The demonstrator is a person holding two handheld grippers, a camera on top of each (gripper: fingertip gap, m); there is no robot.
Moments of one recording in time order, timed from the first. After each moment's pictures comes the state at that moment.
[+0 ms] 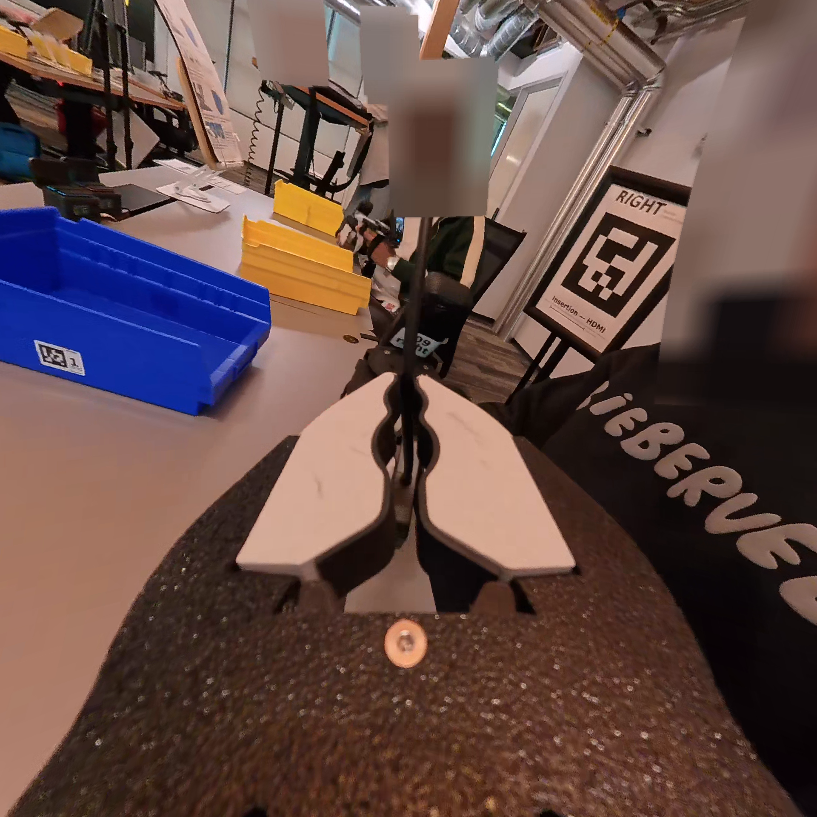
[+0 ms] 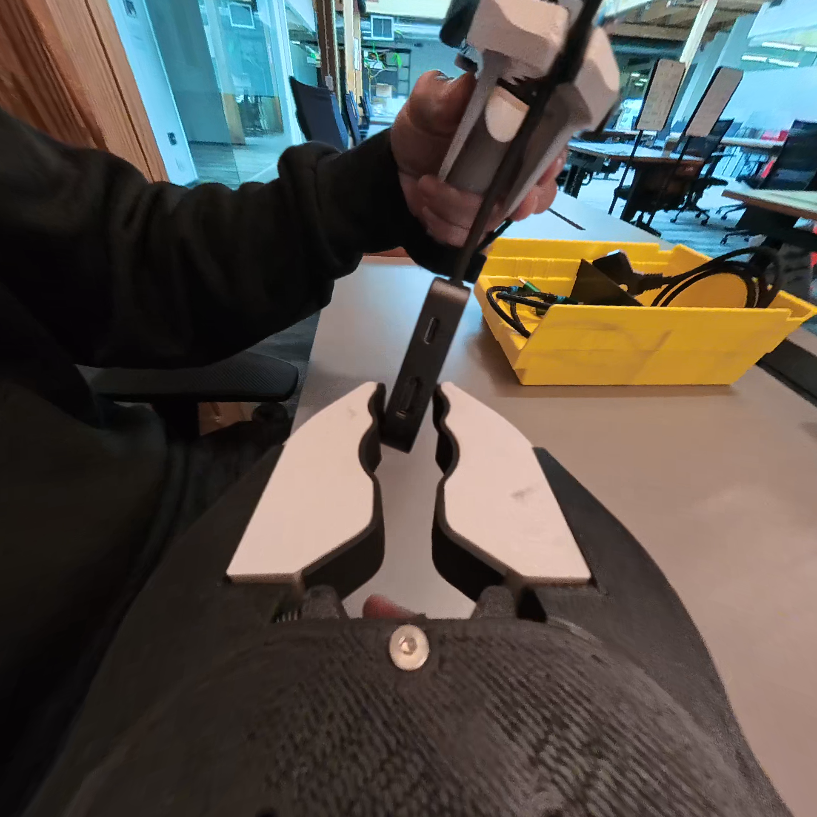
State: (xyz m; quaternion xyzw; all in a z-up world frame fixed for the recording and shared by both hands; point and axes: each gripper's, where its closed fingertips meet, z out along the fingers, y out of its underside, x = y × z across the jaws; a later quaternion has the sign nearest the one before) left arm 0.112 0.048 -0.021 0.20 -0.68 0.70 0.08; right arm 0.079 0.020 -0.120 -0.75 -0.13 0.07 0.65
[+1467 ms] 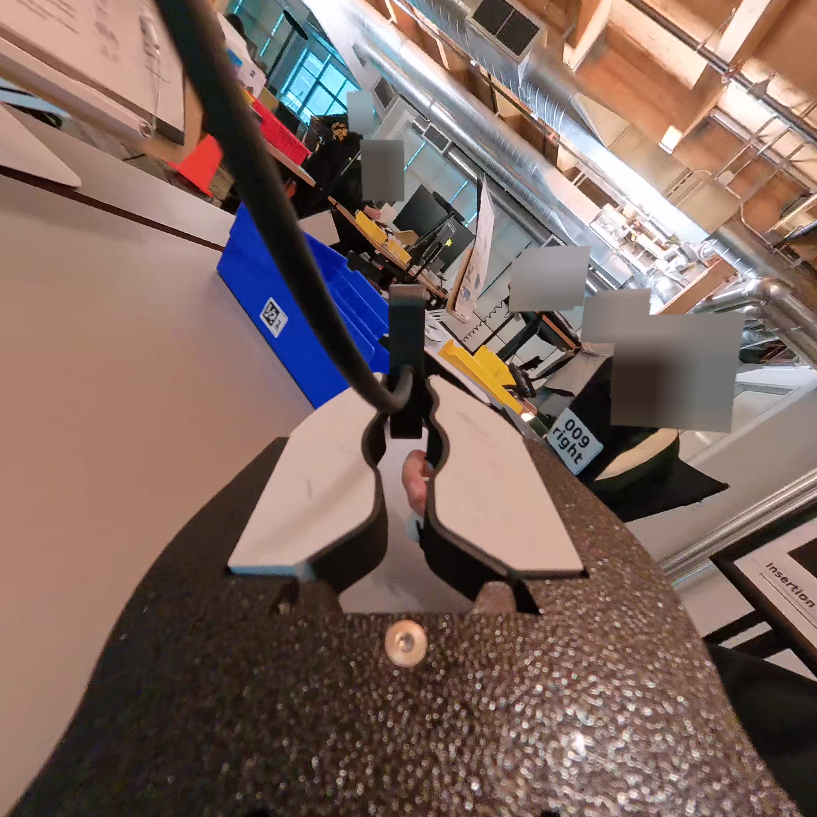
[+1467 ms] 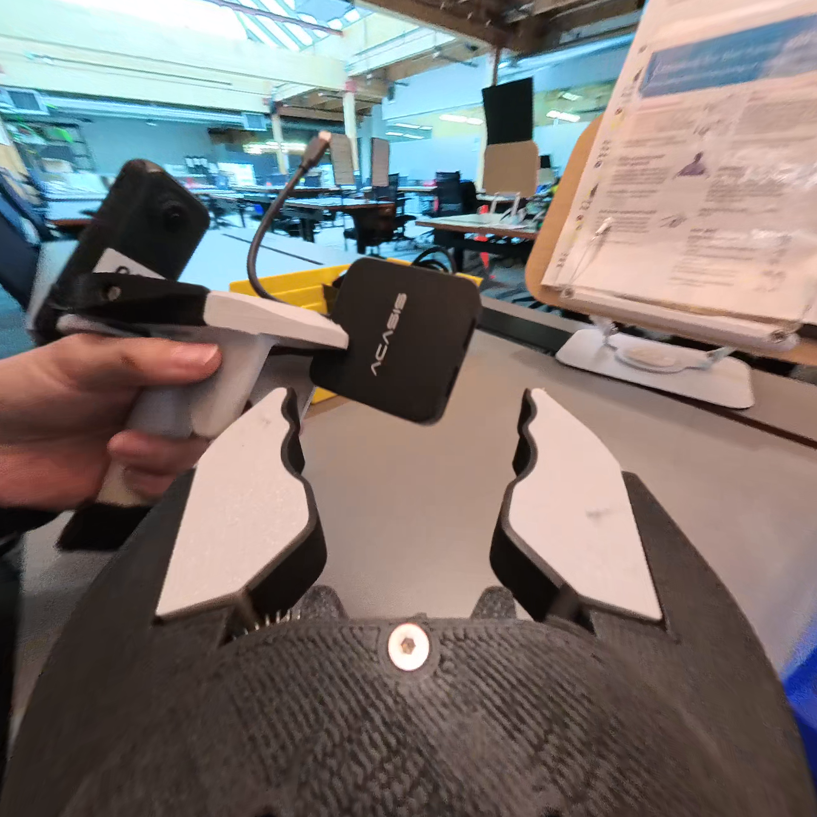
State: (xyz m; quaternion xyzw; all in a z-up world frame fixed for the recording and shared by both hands) left arm 0.173 0.022 -0.107 0.49 -0.46 0.74 -0.06; right arm 0.189 0.011 -0.117 -0.70 0.12 -0.13 0.69
